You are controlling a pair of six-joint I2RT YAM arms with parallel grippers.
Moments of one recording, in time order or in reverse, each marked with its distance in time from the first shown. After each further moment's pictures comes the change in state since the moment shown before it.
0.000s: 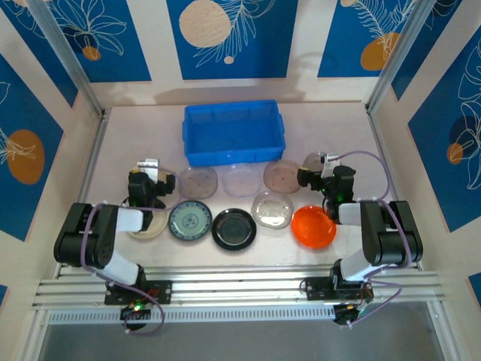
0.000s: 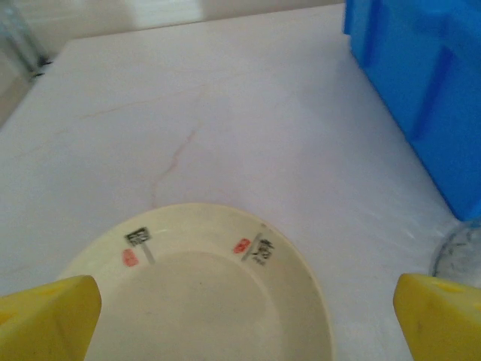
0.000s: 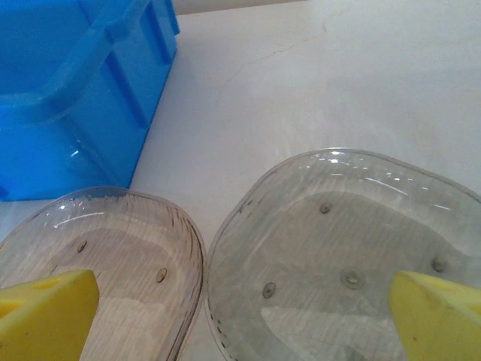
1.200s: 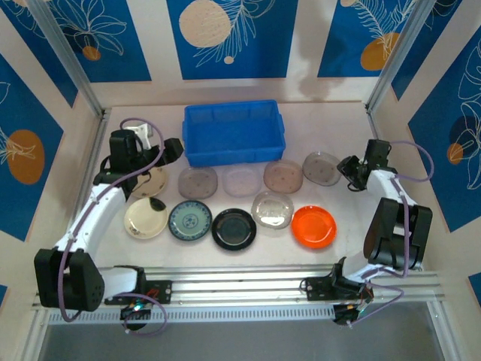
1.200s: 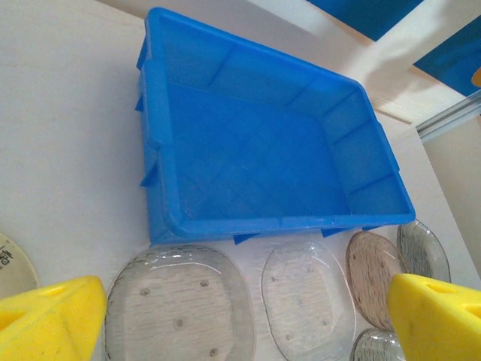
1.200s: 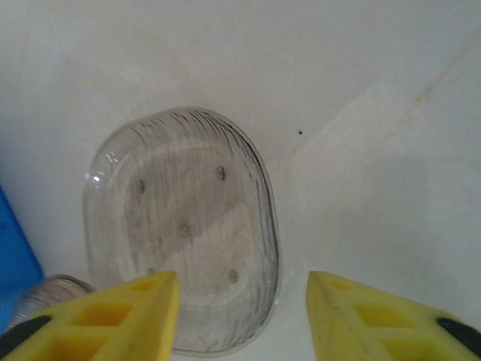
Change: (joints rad) left arm -0.002 -0.230 0.524 -0.882 0.531 -0.514; right arm -0.298 0.061 0.483 -0.960 -0.050 0.468
